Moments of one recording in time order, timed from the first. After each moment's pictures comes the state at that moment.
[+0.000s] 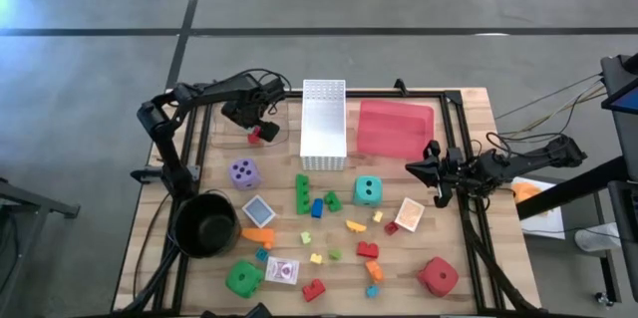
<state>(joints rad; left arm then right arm) 0.70 1.81 1.23 -1.13 -0.16 -0.39 0.28 0.21 0.02 0.40 0.37 0.31</state>
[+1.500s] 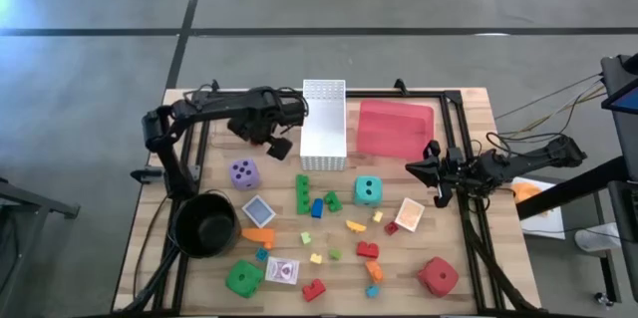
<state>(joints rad) 0.36 1.79 1.48 -1.50 -0.10 -0.77 0.28 0.21 0.02 0.40 0.37 0.31</state>
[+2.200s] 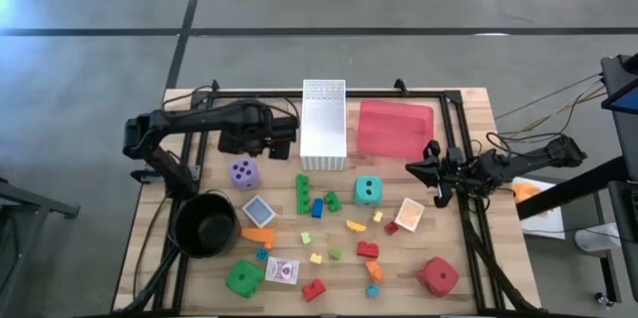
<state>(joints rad) 0.18 1.64 1.48 -1.51 -0.14 -1.33 0.28 0.21 0.02 0.40 0.37 0.31</state>
